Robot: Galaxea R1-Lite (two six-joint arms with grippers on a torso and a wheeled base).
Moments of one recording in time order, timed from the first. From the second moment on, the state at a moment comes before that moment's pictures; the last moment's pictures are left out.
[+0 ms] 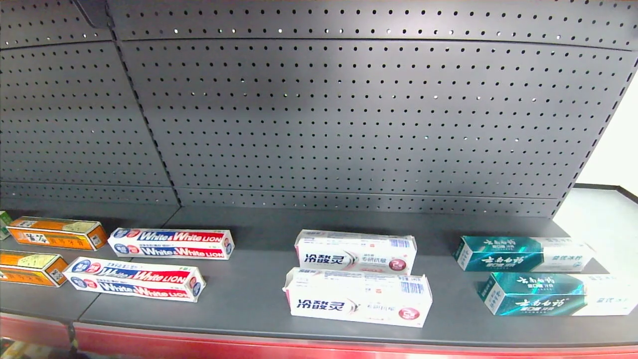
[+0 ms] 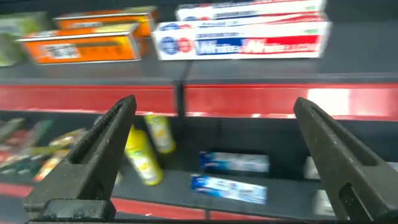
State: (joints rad) left arm -0.13 0.09 0.00 -0.07 0.20 0.05; right arm 0.00 0.00 -0.02 -0.01 -0.14 0.03
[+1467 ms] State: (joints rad) left arm -0.13 0.09 0.00 0.00 0.13 -0.04; right arm 0.00 0.00 0.00 0.00 -0.03 0.00
